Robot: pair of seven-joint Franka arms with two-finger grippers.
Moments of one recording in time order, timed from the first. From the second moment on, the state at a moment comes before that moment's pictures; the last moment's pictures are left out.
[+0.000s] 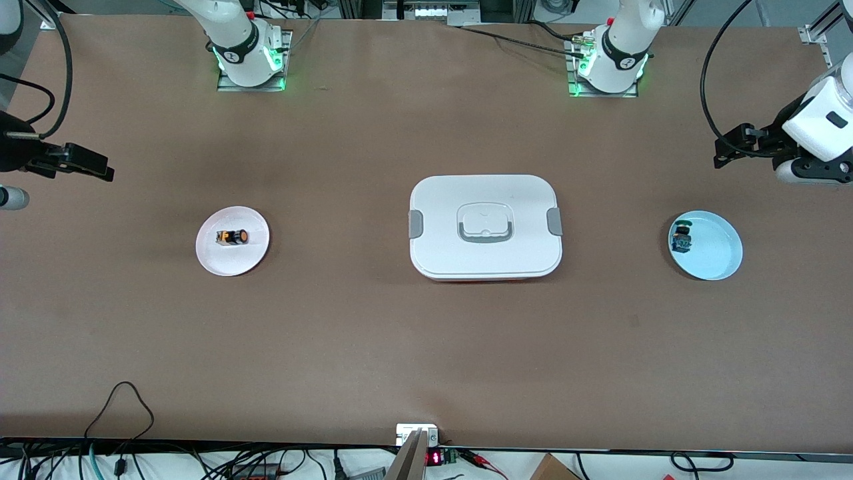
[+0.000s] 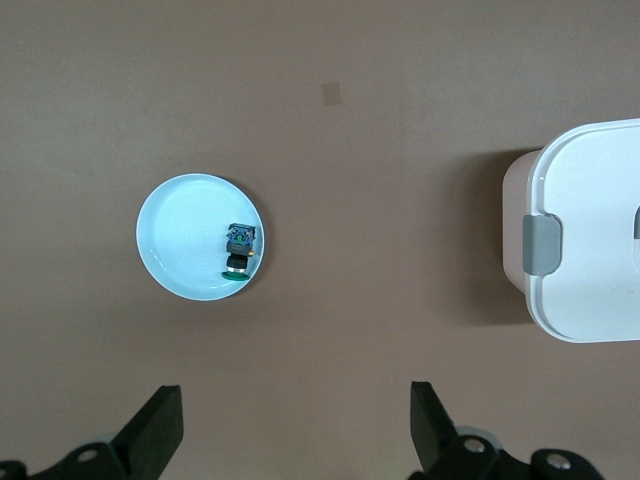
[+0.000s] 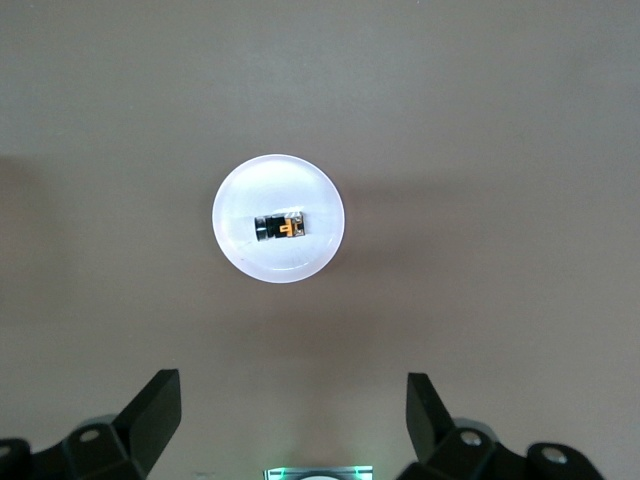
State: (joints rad) left arm -0.07 -0.03 0.06 -1.69 0.02 1.58 0.03; right arm 0.09 0.17 -0.13 -1.44 0.01 1.46 0.00
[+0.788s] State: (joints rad) left arm -0.07 -0.03 0.06 -1.69 0.02 1.57 0.03; right arm 0.08 0.08 -0.13 -1.68 0.01 1.69 -0.01
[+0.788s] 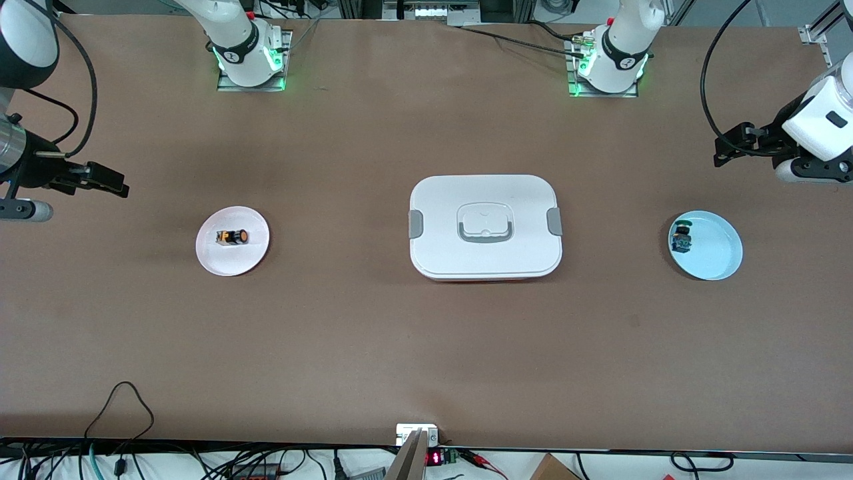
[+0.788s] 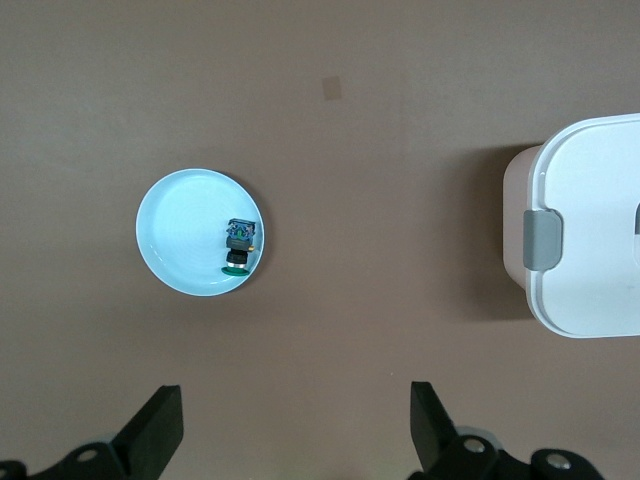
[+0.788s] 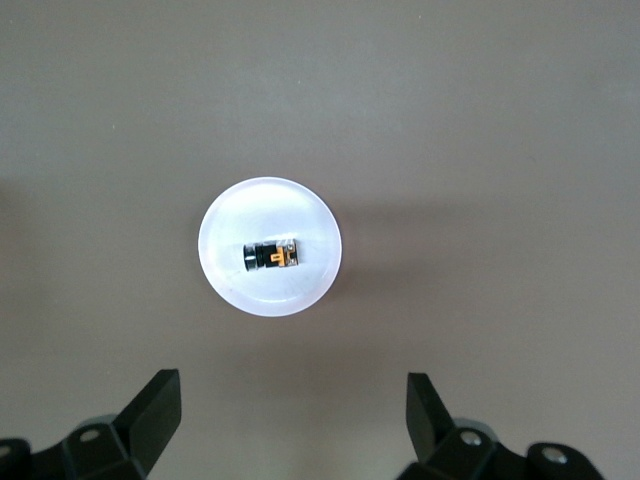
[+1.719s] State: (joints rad) left arm -0.07 -0.03 0.06 -1.69 0.02 1.57 0.03; right arm 0.08 0.00 -0.12 -1.68 0.01 1.65 -0.02
